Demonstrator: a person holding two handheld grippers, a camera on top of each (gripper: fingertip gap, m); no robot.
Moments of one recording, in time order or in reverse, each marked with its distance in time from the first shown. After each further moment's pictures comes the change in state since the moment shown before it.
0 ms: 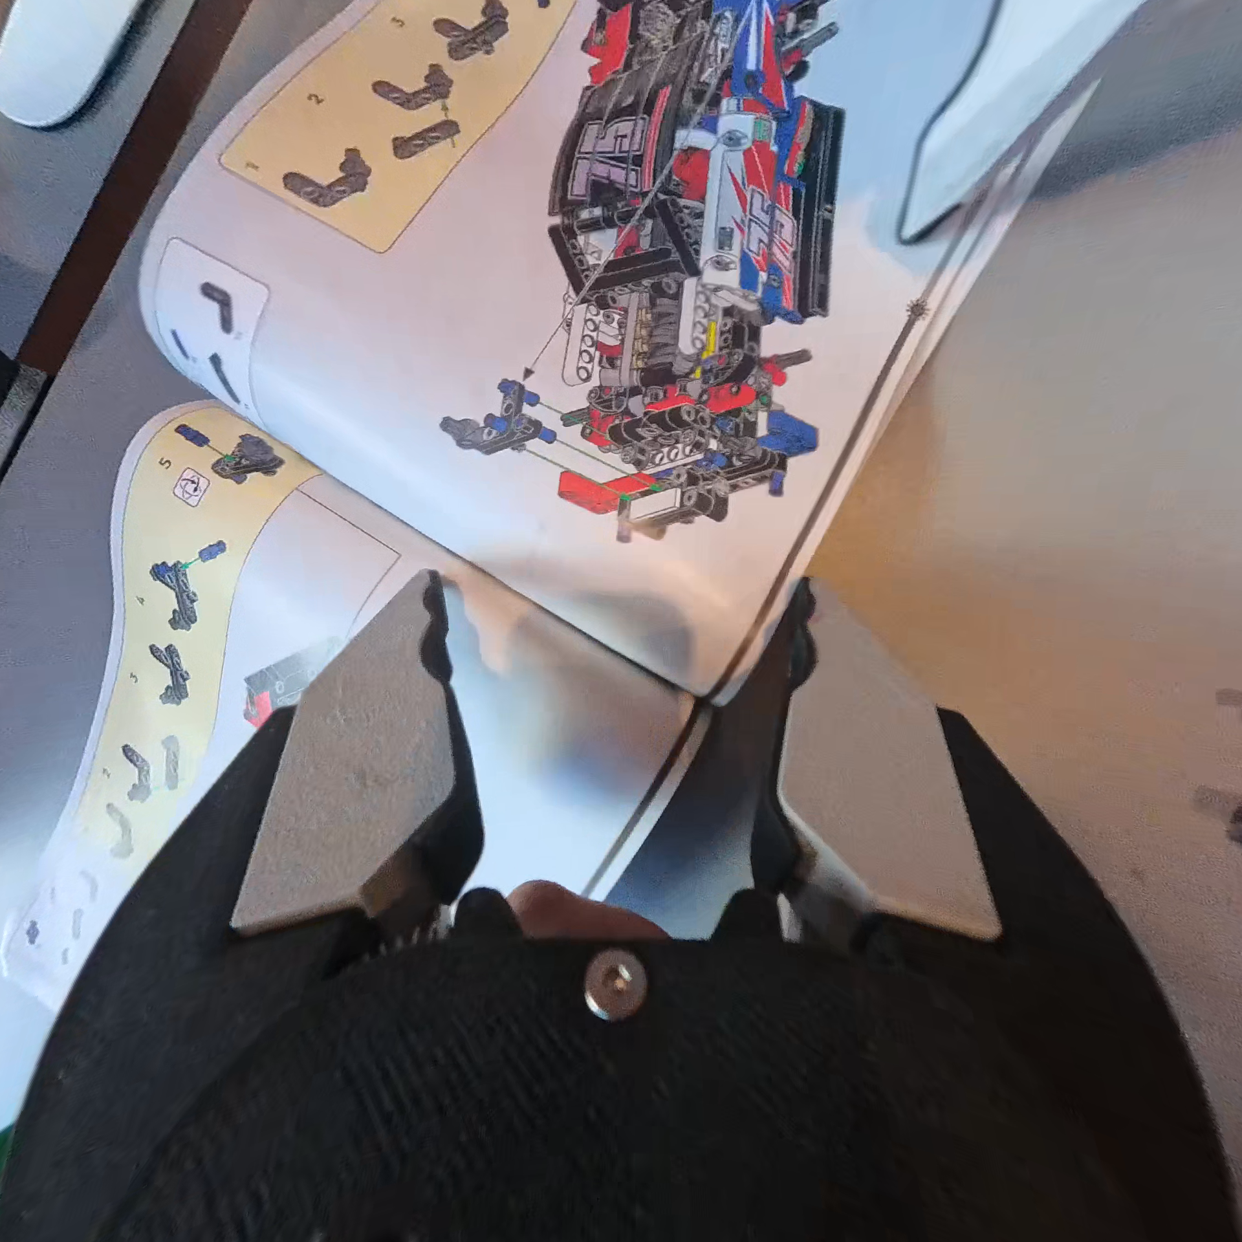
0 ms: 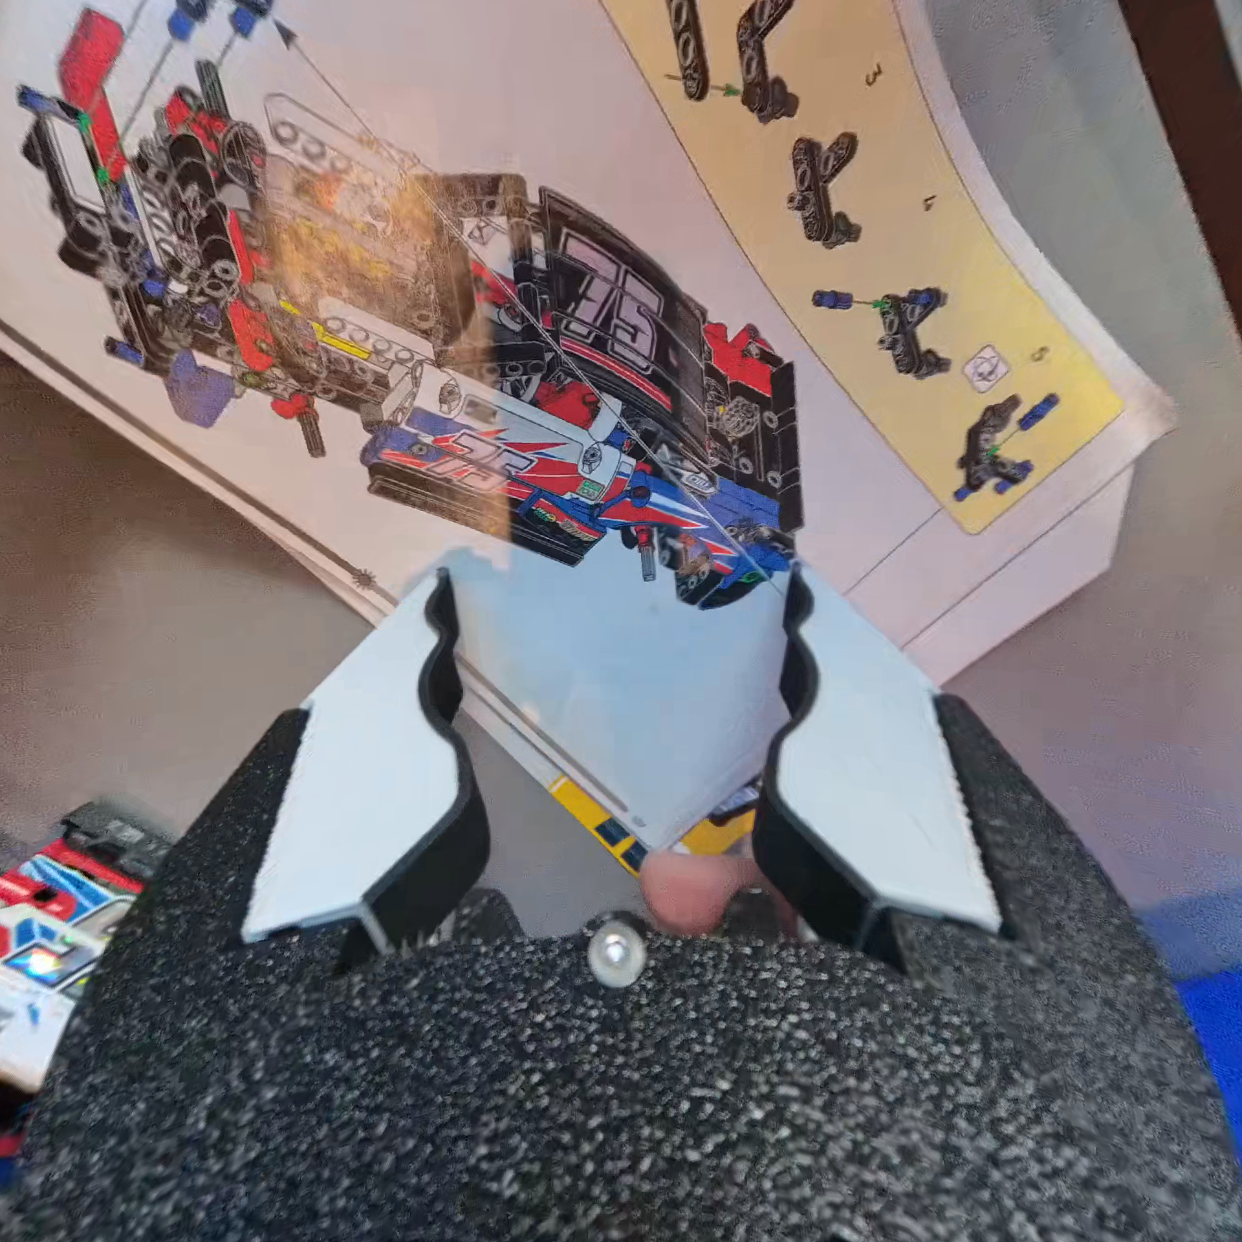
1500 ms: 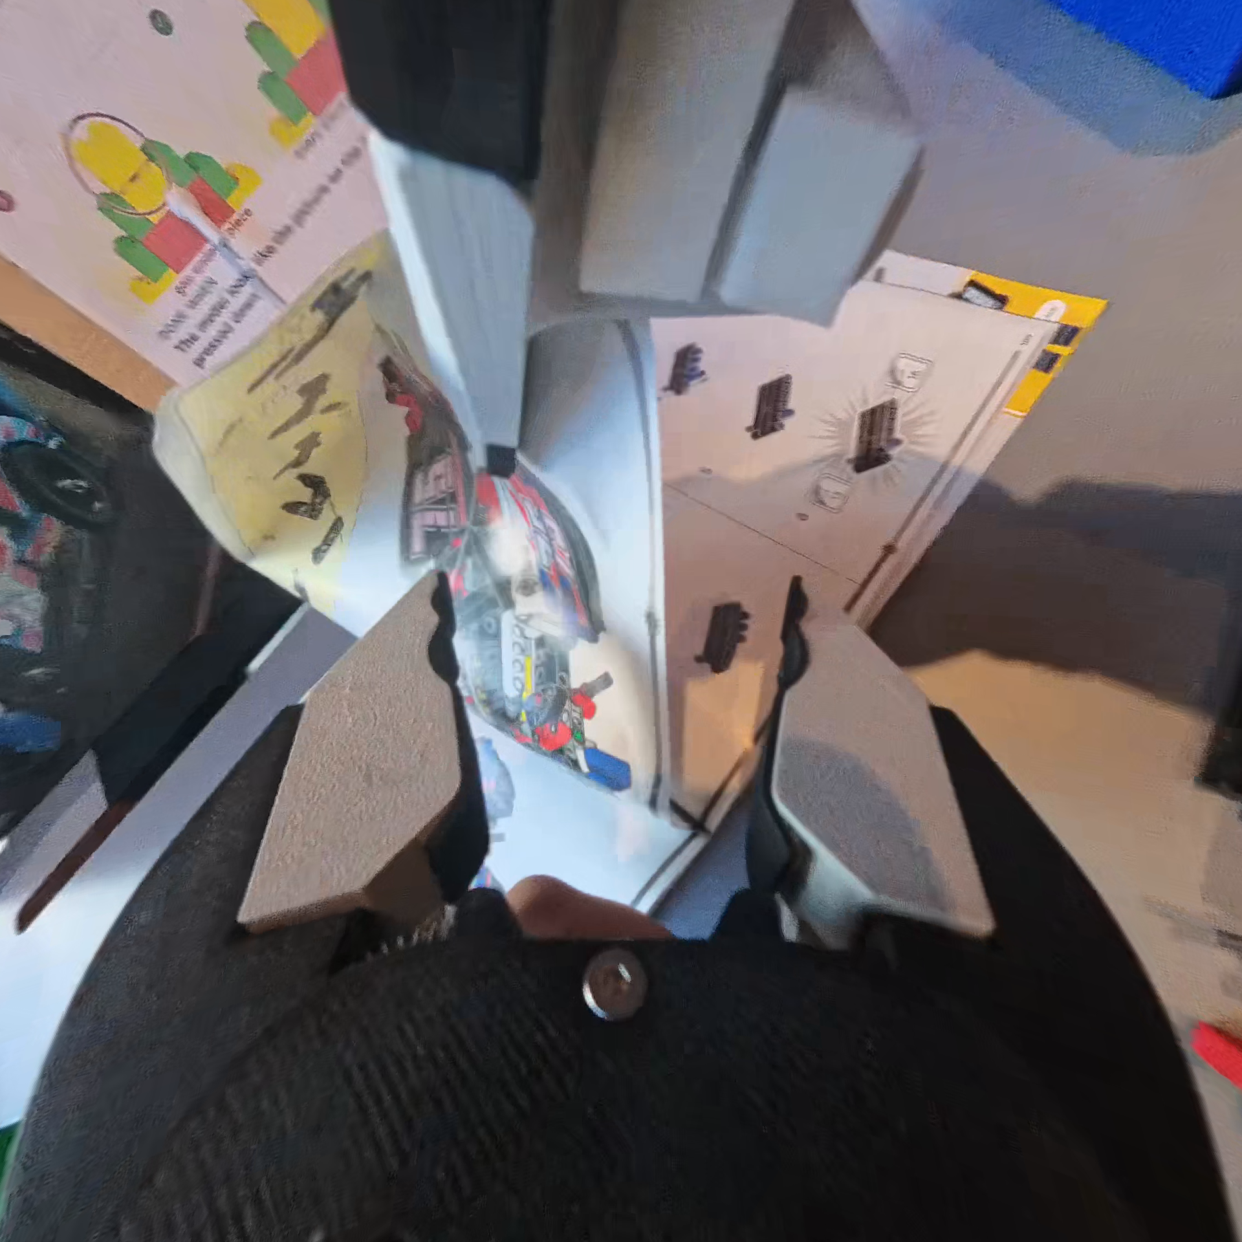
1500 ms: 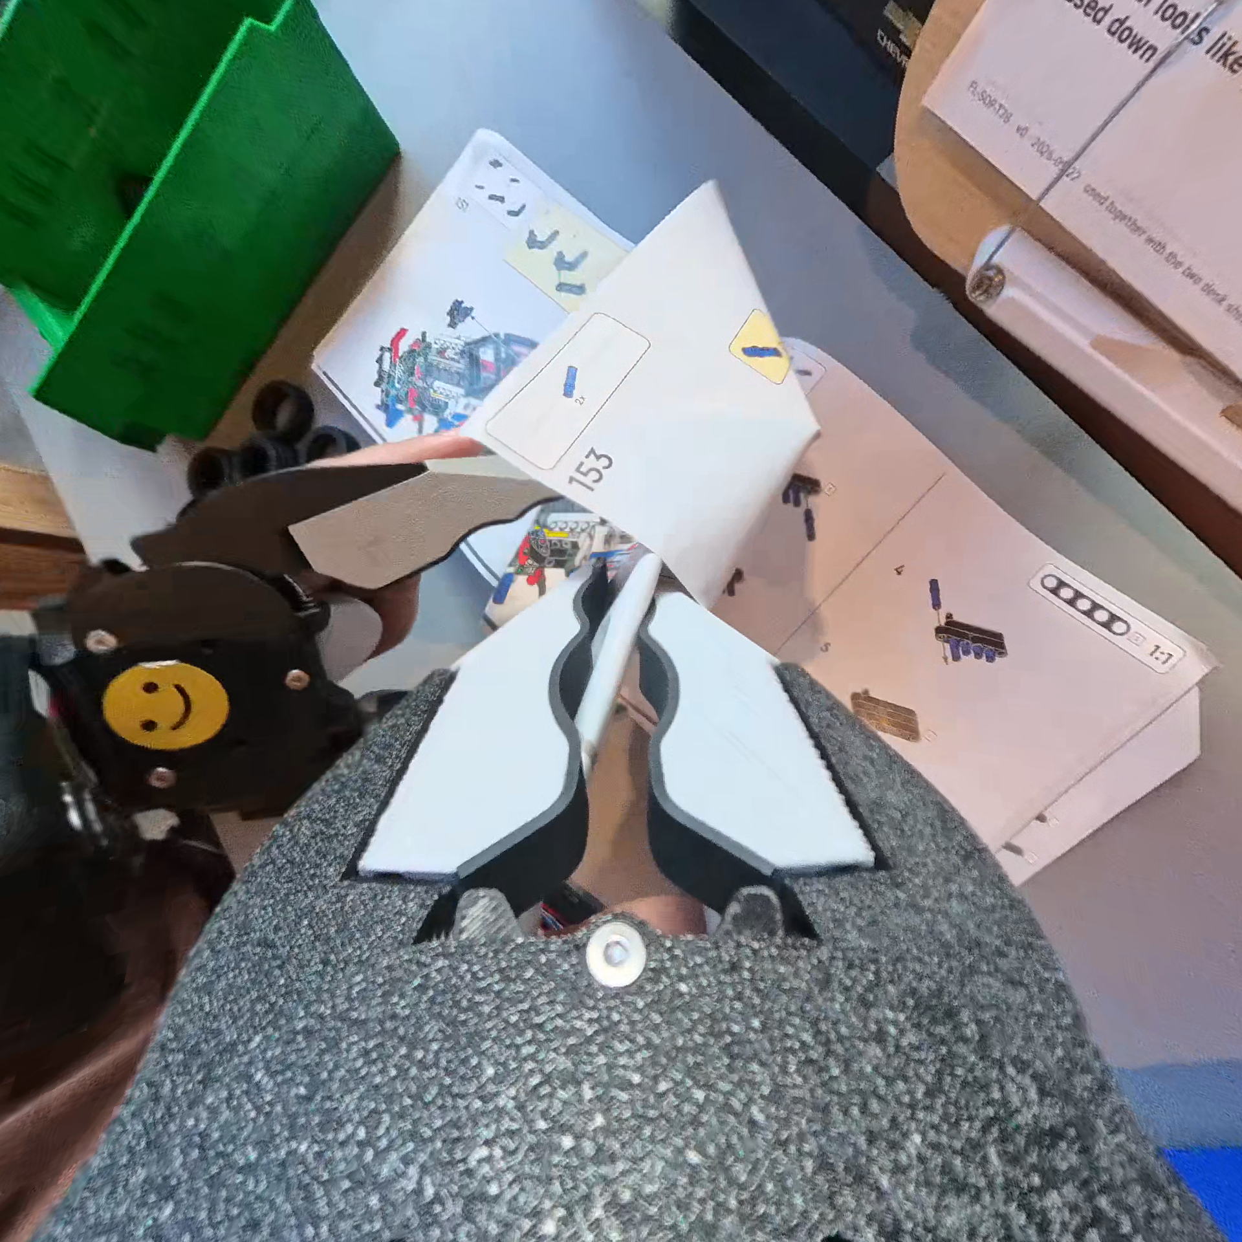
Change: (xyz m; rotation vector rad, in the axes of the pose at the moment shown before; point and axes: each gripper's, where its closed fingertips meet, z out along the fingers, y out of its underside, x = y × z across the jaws) left arm -0.005 -0.075 -0.052 0.283 -0.260 0.007; right arm -0.065 -0.131 -0.109 0.275 -0.267 0.214
